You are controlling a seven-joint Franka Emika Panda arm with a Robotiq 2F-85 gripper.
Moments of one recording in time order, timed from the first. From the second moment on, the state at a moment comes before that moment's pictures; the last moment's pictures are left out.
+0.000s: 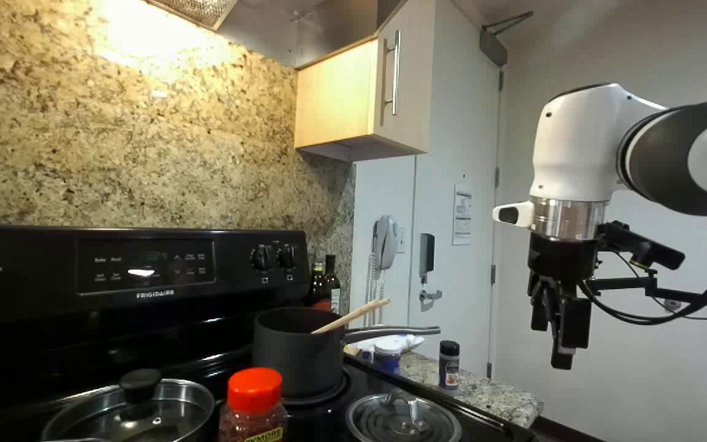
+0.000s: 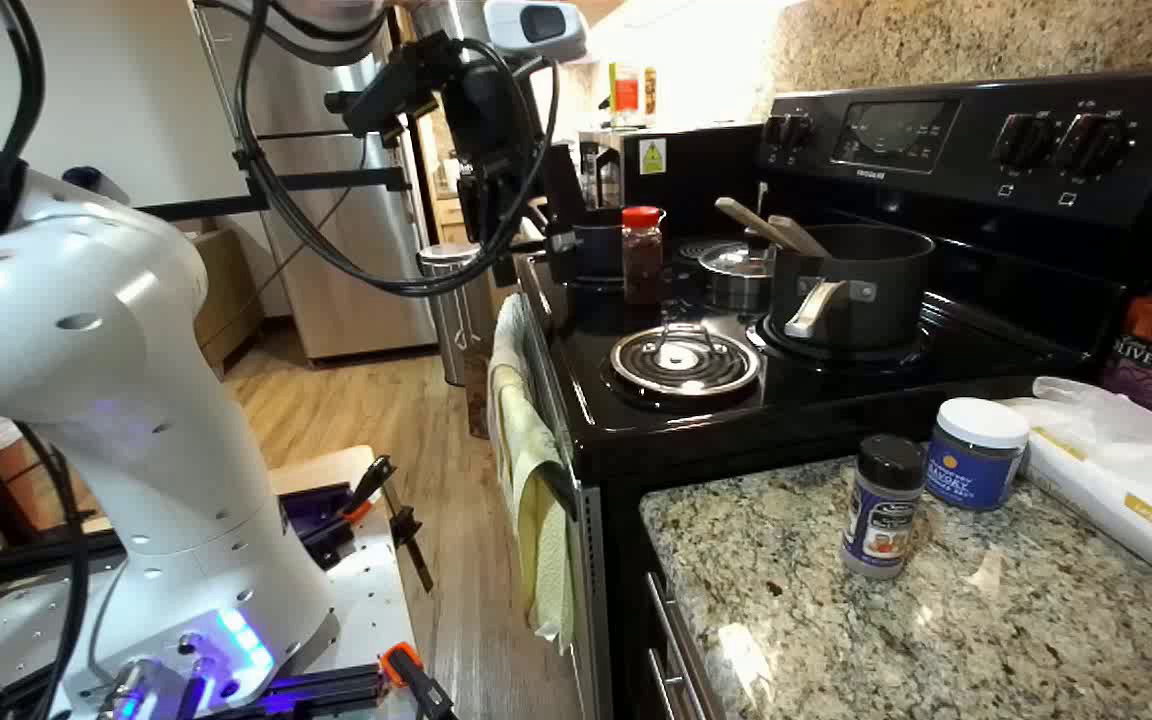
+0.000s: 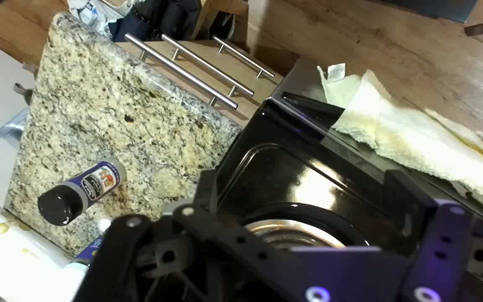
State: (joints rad) arm -0.01 -0.86 0.01 -2.77 -0.25 1.97 -0.15
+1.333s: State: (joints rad) arm 0.12 -0.21 0.12 -2.12 -0.27 2.02 -0.20
